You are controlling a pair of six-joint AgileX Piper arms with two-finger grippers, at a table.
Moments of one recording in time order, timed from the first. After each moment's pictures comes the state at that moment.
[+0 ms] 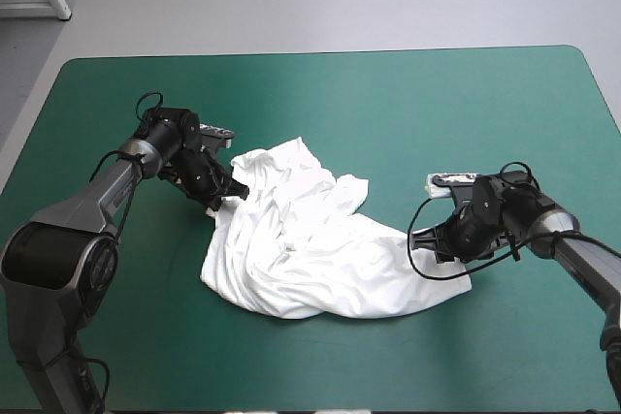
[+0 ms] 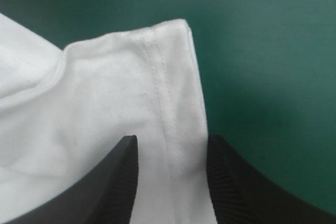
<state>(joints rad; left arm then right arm) -0.22 1.94 -1.49 -0.09 1.10 0.16 0.29 1.51 -0.96 0.08 0.87 0.10</state>
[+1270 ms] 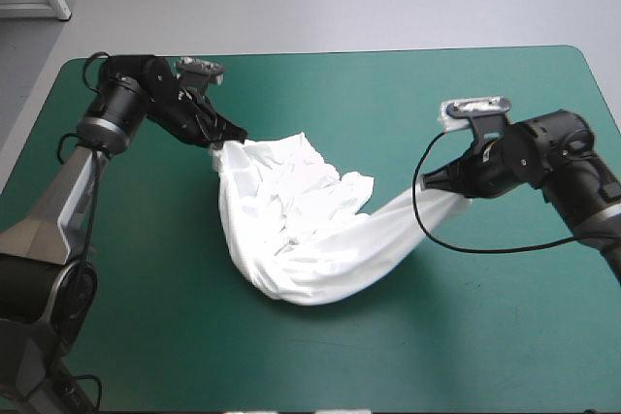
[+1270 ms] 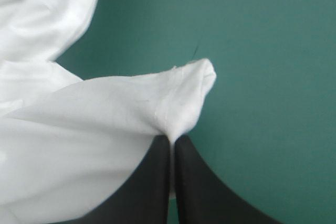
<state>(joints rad) -0.22 1.80 -1.80 -0.17 1.23 0.19 0.31 1.35 -1.36 -0.03 1.13 0.12</state>
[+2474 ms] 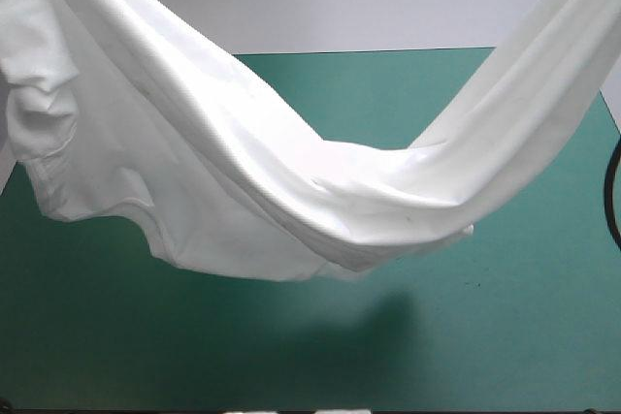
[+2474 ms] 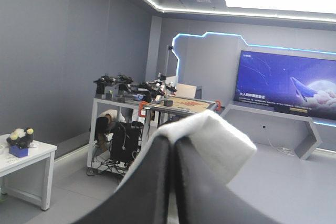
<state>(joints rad) -0.22 1.36 -2.69 -0.39 1.07 0.31 0.31 1.26 -2.55 0.00 0.99 -0.14</state>
